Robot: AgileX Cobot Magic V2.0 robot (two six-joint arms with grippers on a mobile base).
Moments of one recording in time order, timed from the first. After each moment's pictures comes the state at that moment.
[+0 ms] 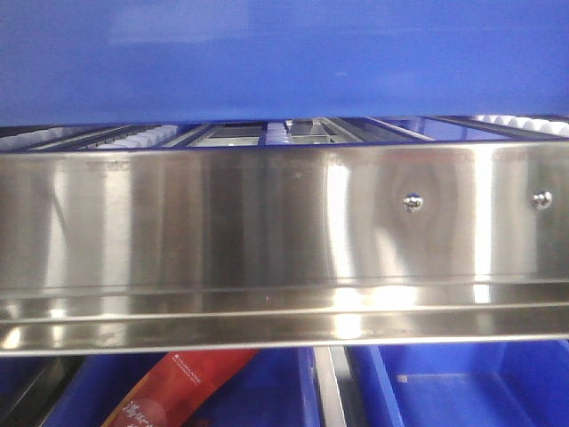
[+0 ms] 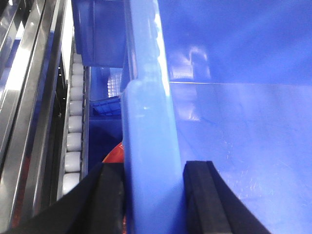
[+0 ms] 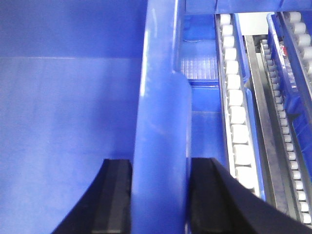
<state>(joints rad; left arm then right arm) 0.04 1.01 -1.46 -0.16 1.15 -0.06 0.28 1.13 -1.61 0.02 1.30 0.15</state>
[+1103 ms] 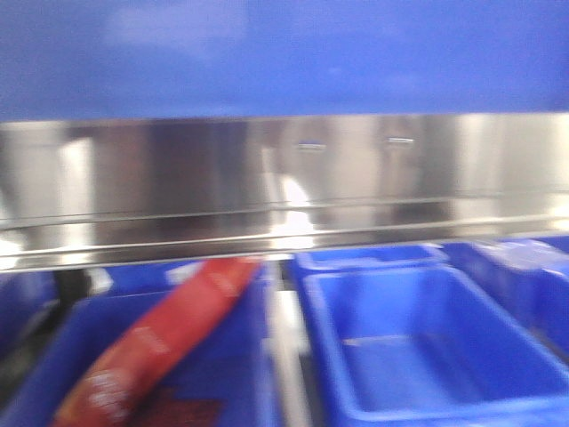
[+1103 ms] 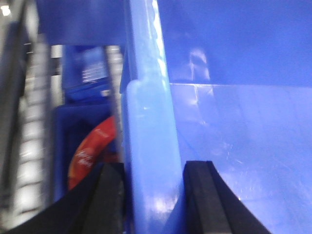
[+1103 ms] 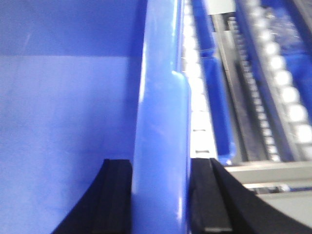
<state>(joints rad) 0.04 1.00 -1.46 -0.15 1.15 -0.06 0.28 1.13 -1.61 0.02 1.30 0.15</state>
